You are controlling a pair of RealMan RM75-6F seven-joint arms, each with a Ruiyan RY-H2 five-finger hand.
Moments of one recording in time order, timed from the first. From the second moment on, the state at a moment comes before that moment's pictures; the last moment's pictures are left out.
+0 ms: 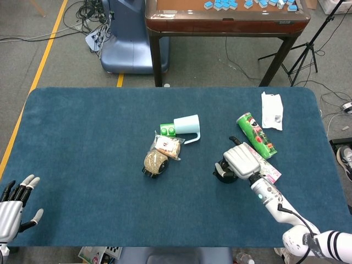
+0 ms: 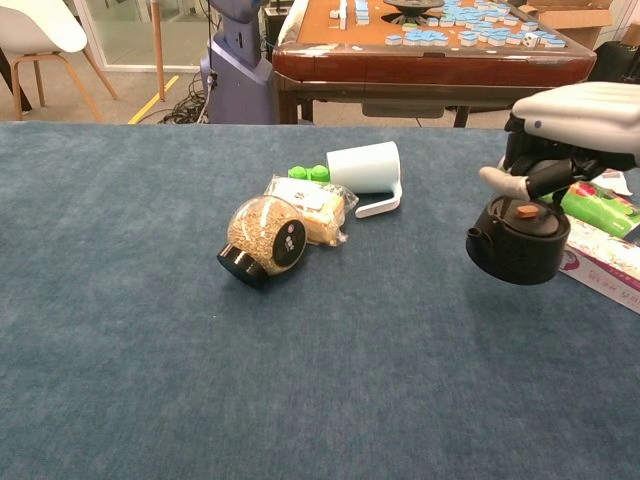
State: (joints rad) left arm -0.01 -1.13 0.01 -1.59 1.56 1.53 0.01; right arm 0.64 -1.24 0.11 -1.72 -1.26 0.99 -0.43
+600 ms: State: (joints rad) left arm -0.01 -1.14 0.01 -1.57 1.55 1.53 -0.01; right arm 0.65 -1.26 0.10 -1.72 -1.24 0.99 -0.46
